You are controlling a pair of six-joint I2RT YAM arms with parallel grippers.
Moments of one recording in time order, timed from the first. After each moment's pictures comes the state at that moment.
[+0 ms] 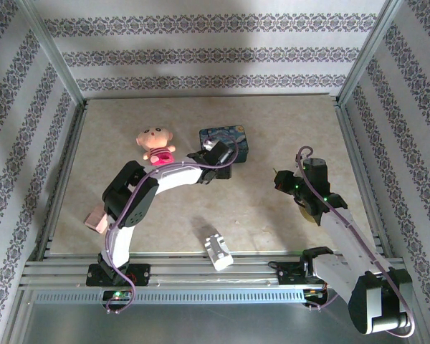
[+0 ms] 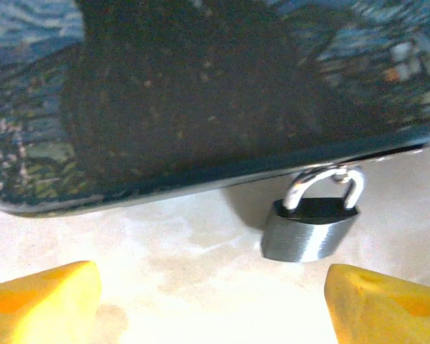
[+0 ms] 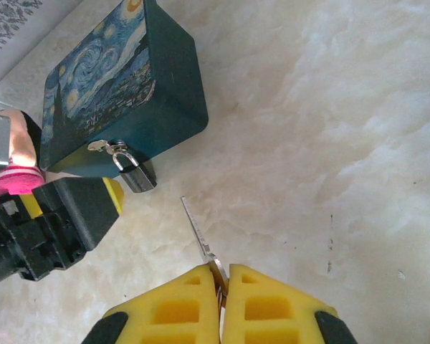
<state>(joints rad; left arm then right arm) -0.73 2.02 1.42 -0.42 -0.28 -0.67 0.13 0.94 0.53 -0.28 -0.29 0.60</state>
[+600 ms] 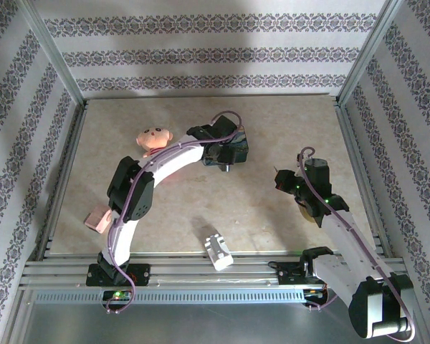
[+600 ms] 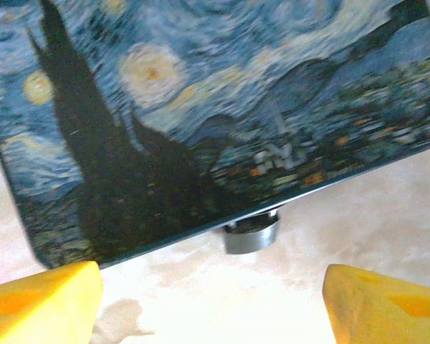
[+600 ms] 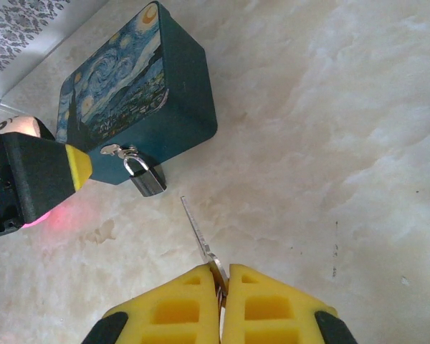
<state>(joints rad) -0.67 2.09 1.78 -0.81 -0.14 -0.48 0.13 0.90 0.53 -0.28 -0.28 0.60</state>
